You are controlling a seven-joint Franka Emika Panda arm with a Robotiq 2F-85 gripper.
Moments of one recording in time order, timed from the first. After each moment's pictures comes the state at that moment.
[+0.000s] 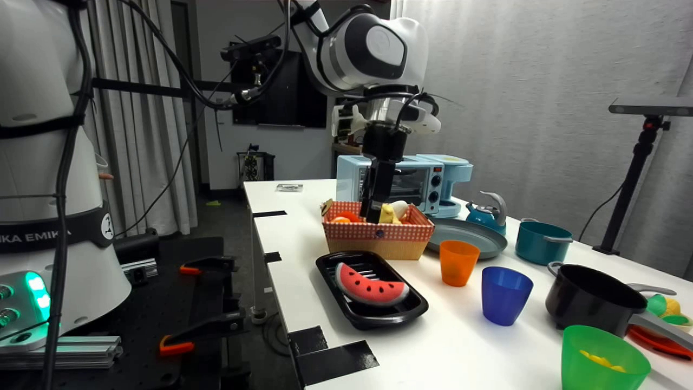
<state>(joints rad) 0.06 0.14 -0.06 -2.34 -0.20 2.26 0.49</state>
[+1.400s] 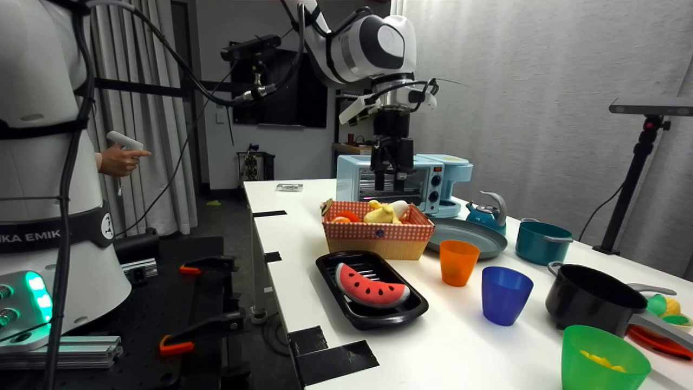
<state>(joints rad) 0.14 0.22 0.03 -2.14 -0.28 2.26 0.44</state>
